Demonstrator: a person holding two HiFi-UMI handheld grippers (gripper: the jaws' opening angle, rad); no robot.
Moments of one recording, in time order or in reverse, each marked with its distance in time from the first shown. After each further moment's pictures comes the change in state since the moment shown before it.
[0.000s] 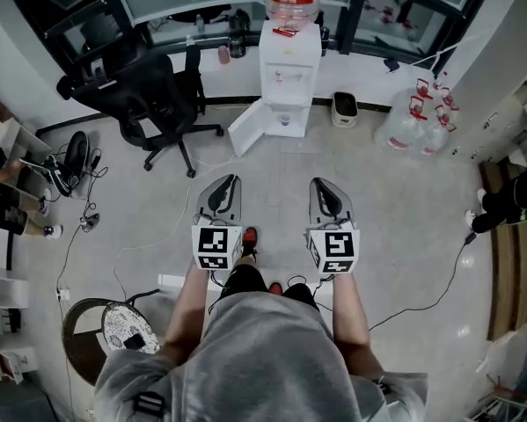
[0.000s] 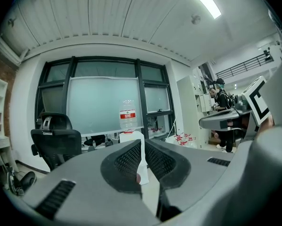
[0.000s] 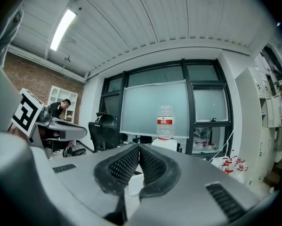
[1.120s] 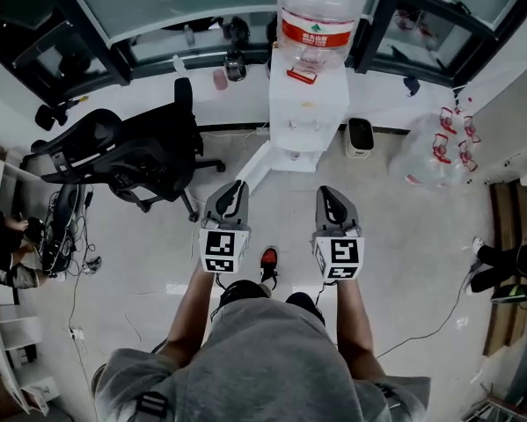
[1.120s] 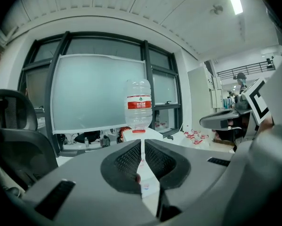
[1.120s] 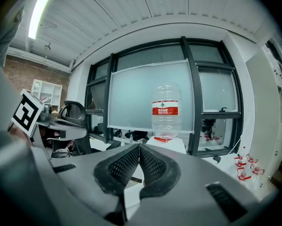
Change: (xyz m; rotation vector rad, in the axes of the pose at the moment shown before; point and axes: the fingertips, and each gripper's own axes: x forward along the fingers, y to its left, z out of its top) left arm 0.335 0.186 -0.006 -0.033 0.095 -0.080; right arm 0.361 -0.085 0.001 0.041 0.115 -0.046
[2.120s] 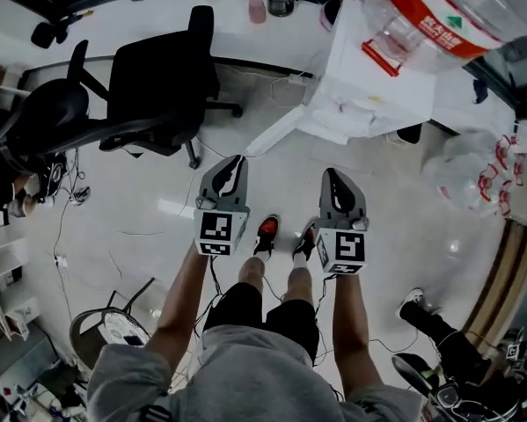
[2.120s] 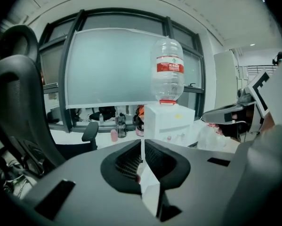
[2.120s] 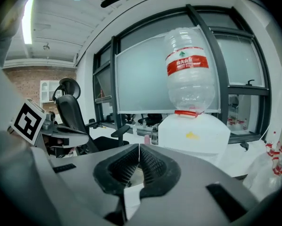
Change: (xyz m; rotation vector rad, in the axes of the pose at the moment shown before) left arm 0.126 0.106 -0.136 -0.129 0.180 0.170; right arm 0.201 0.017 -0.104 0.038 0.151 0.201
